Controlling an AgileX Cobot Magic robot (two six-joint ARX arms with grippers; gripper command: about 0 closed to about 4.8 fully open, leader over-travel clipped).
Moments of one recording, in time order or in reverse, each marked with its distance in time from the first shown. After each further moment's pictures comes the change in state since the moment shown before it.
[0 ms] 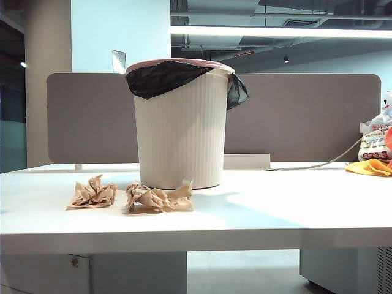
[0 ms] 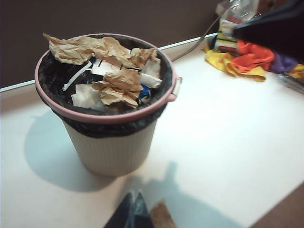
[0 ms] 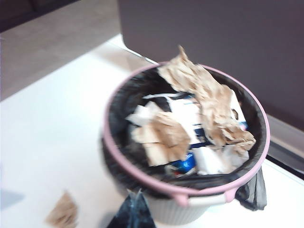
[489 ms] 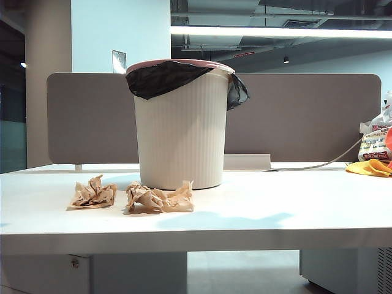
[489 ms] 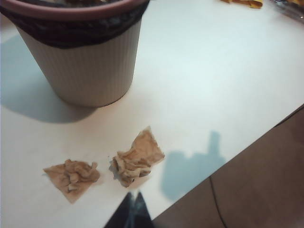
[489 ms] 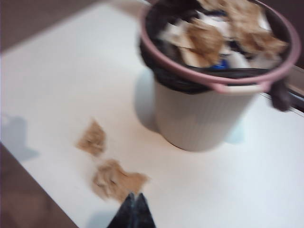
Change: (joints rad) left arm -0.040 -0.132 -0.297 -0.043 0.020 -0.003; right arm 0.087 -0.511 -0.760 0.183 0.091 0.029
